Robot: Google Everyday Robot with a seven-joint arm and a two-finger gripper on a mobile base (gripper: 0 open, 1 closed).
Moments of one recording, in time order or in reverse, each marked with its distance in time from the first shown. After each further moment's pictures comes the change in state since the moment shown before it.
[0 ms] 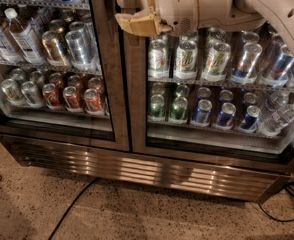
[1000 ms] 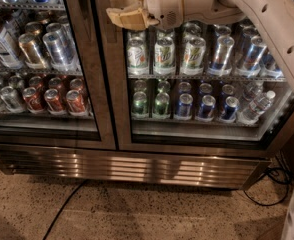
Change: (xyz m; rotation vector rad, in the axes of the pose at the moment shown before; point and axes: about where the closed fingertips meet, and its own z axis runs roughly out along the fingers) arm 0.015 -0.035 0.020 0.000 0.000 0.000
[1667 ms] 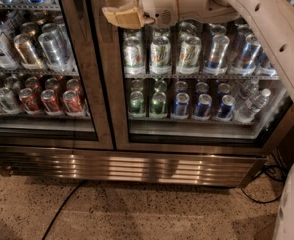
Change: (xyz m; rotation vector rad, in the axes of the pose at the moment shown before) arm 0.000 -0.007 0.009 0.000 0.000 0.000
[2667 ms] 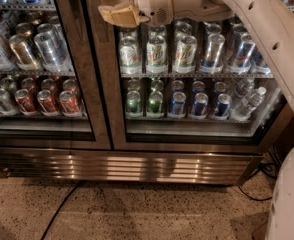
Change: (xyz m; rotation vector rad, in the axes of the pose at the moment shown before) arm 0.000 -0.006 0.009 0.000 0.000 0.000
